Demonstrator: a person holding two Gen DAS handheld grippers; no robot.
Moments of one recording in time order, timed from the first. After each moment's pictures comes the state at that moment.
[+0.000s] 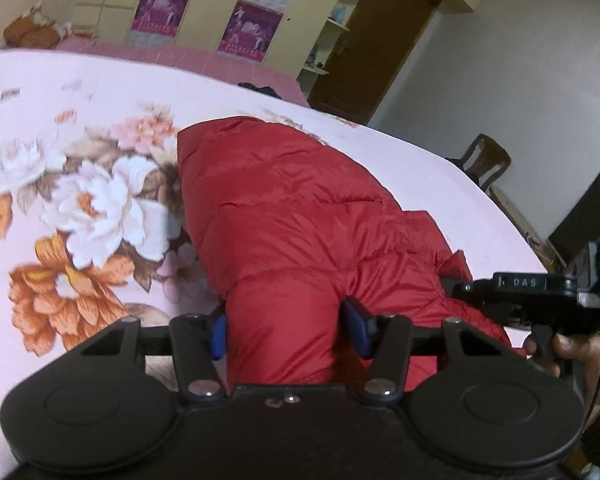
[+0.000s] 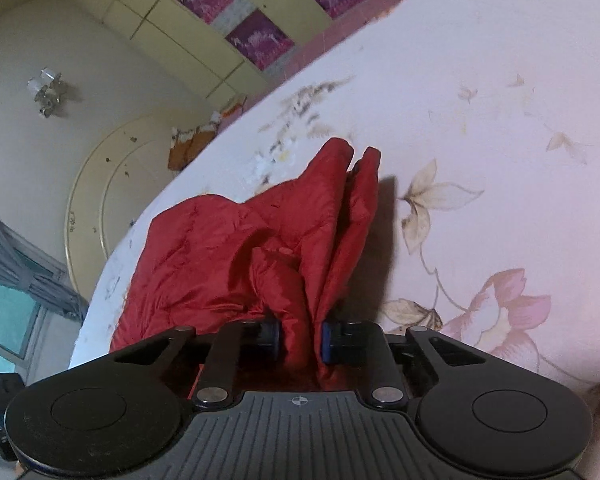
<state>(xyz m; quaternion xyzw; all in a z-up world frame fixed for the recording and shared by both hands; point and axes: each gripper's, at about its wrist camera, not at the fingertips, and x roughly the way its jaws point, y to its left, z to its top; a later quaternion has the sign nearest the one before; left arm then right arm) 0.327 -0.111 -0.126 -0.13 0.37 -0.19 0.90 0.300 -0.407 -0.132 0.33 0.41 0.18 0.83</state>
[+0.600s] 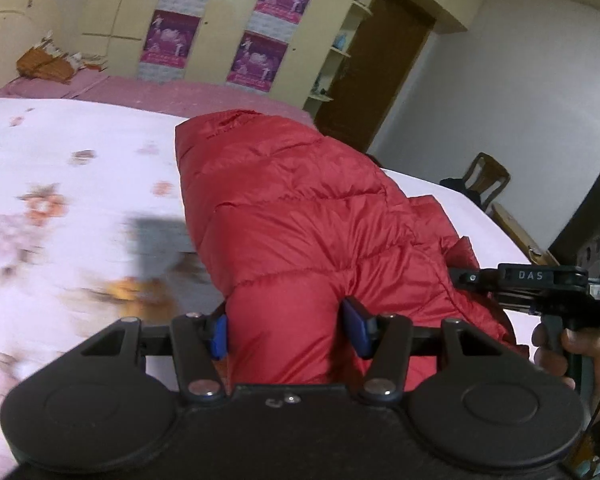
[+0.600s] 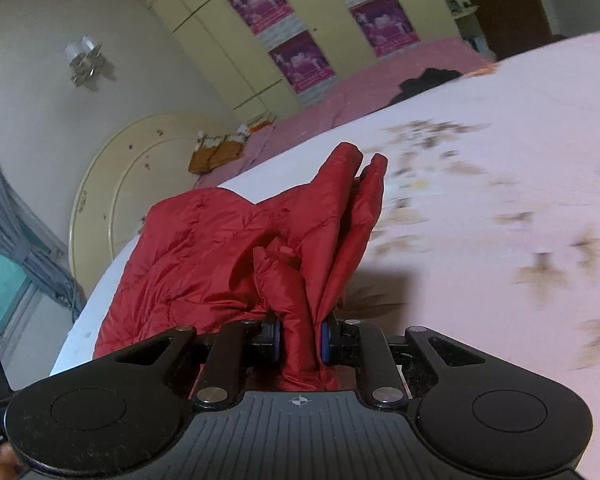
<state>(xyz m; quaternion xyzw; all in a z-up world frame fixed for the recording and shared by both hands) 0.335 0.060 -0.078 -0.13 0.35 -0.20 0.91 0.317 -0.210 -0.062 0.25 0.37 0.19 0.87</state>
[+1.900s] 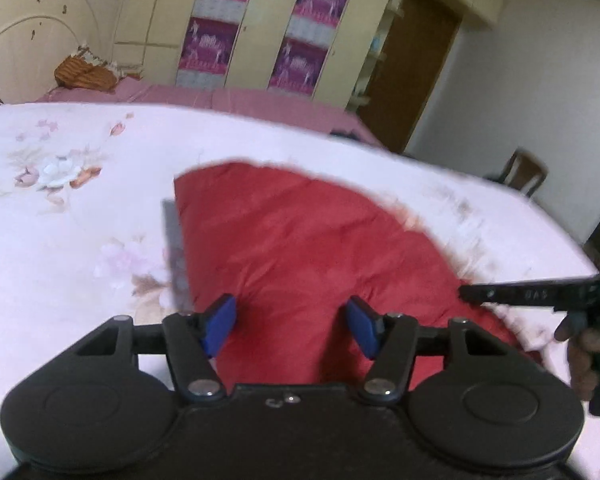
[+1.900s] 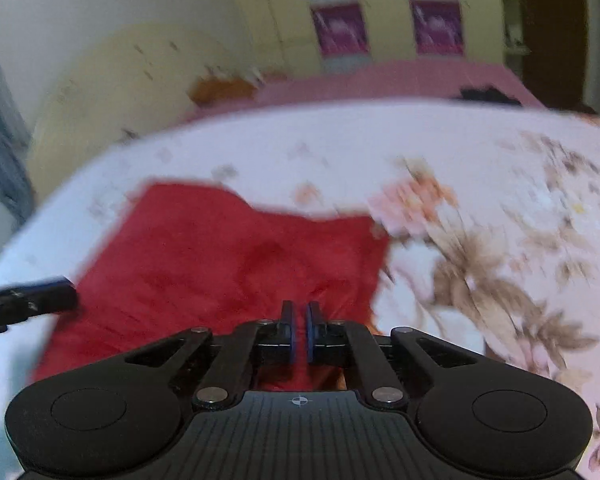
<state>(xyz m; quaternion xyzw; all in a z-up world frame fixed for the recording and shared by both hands) 0.399 0.236 -0.127 -0.09 0.35 -0.16 0.92 0.384 -0.005 -0.115 0.09 0.43 0.16 0.89</state>
